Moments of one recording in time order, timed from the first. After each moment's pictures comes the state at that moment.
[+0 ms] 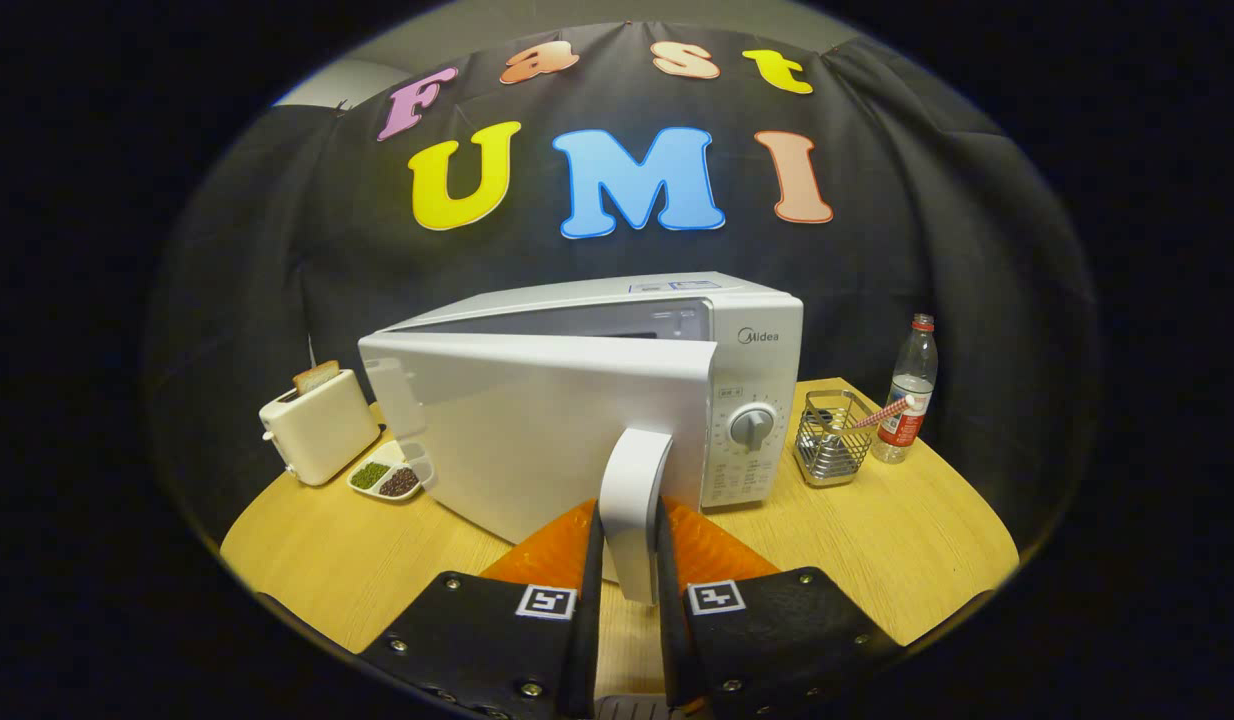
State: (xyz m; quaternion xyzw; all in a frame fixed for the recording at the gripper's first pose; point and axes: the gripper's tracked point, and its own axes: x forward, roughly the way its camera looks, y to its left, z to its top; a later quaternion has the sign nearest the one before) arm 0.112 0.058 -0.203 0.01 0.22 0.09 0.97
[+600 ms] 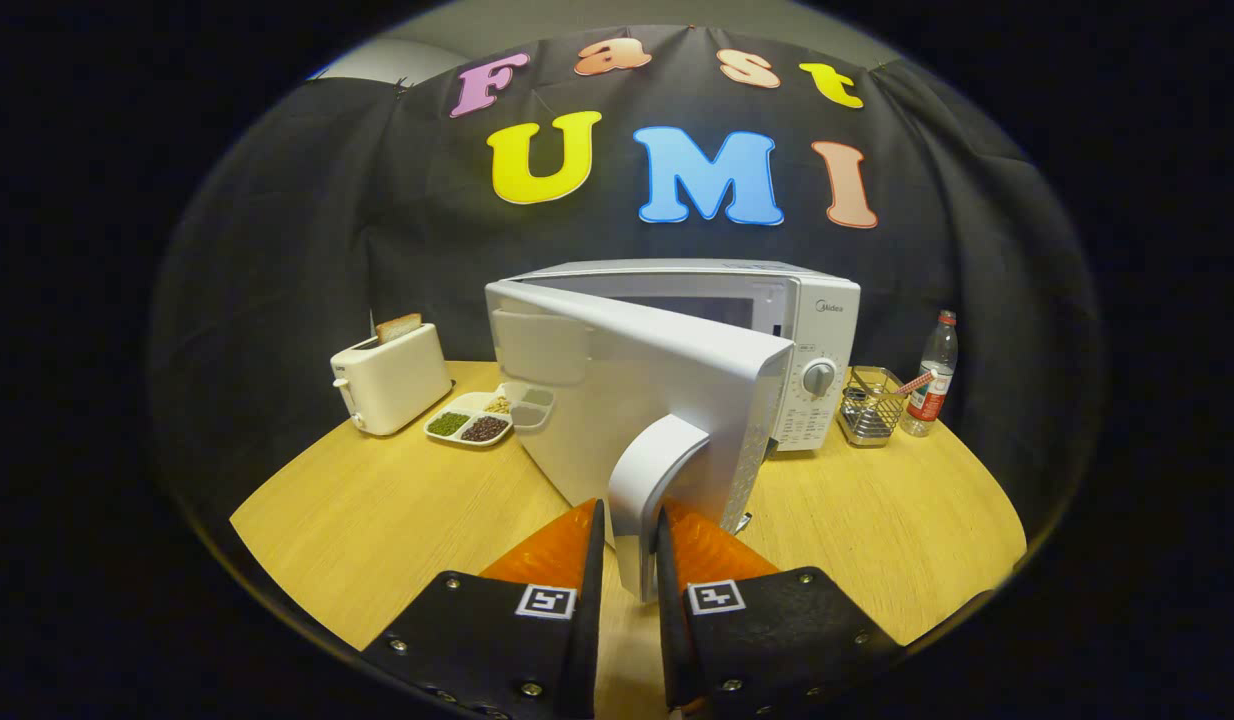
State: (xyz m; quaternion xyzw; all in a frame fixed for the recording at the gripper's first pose) arm 0.014 0.134 -0.207 -0.01 0.23 0.14 0.96
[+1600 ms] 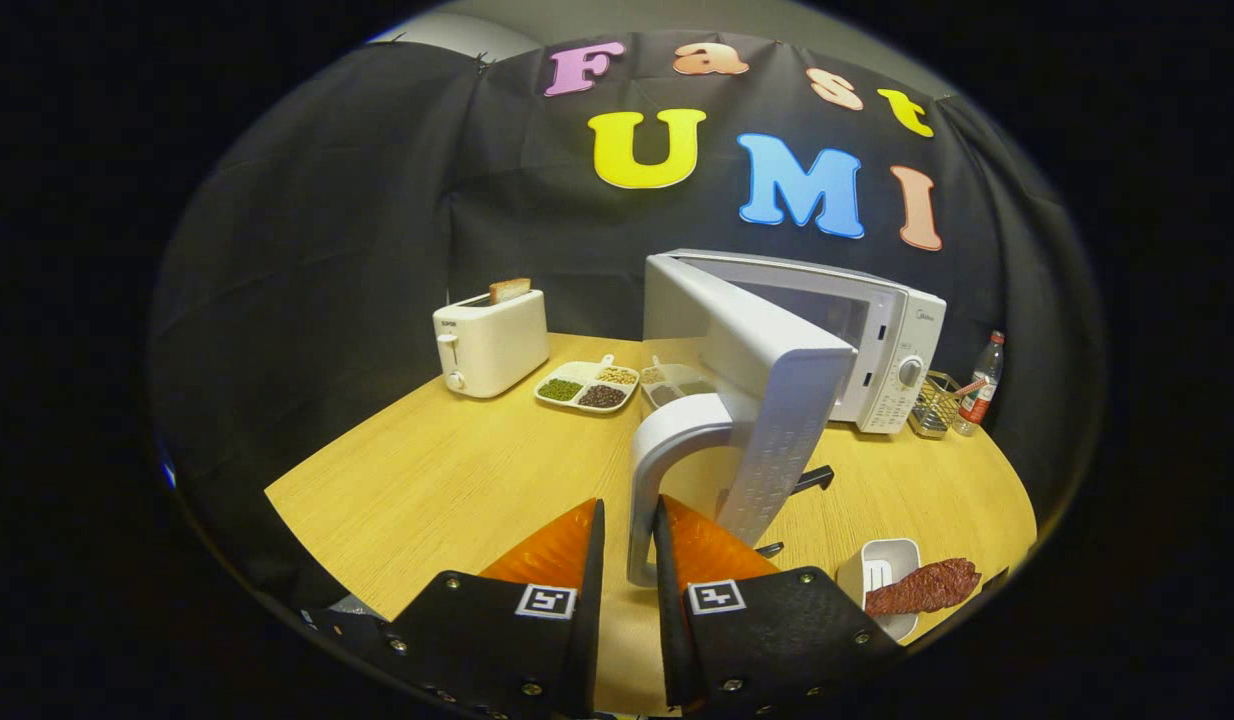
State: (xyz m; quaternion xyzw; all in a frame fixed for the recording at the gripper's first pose) arm -0.074 0.257 -0.211 -0.06 0.24 0.21 0.95
